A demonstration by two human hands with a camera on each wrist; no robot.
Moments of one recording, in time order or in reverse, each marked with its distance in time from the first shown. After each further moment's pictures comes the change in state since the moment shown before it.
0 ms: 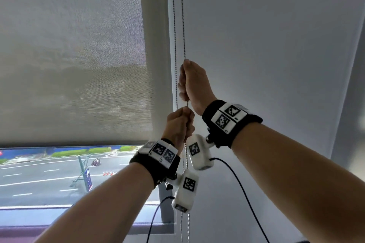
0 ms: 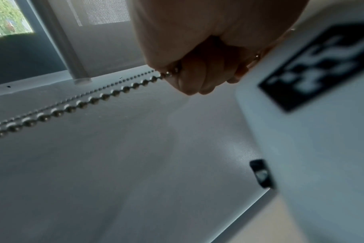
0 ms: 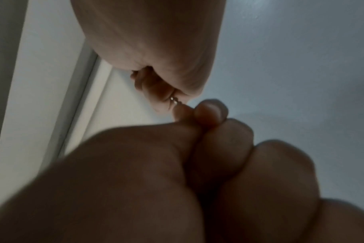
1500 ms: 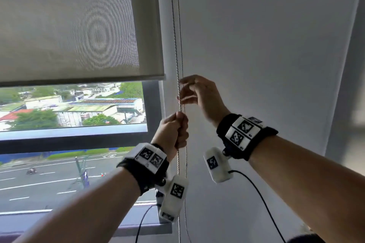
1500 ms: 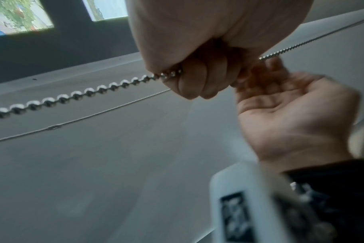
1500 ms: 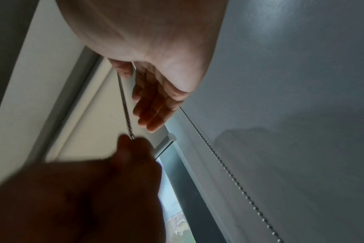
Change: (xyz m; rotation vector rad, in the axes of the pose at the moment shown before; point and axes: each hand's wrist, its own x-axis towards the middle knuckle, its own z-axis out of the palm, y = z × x) left_hand -0.001 -0.011 -0.010 -0.049 -0.118 -0.119; right_hand -0.017 0.028 -0.049 -0.086 -0.077 -0.116
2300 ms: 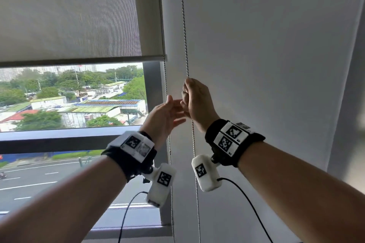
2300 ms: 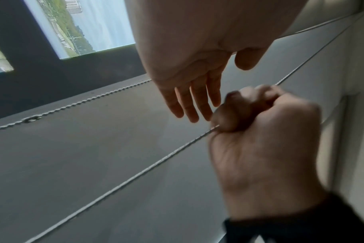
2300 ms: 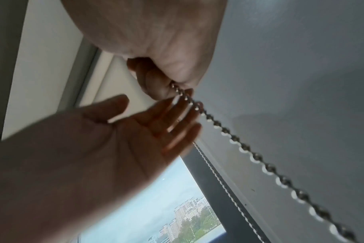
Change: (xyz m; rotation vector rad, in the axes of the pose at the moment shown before) left_hand 0.009 0.042 -0.014 -0.072 -0.117 0.096; right_hand -0.003 -0.001 0.031 0.042 0.113 0.018
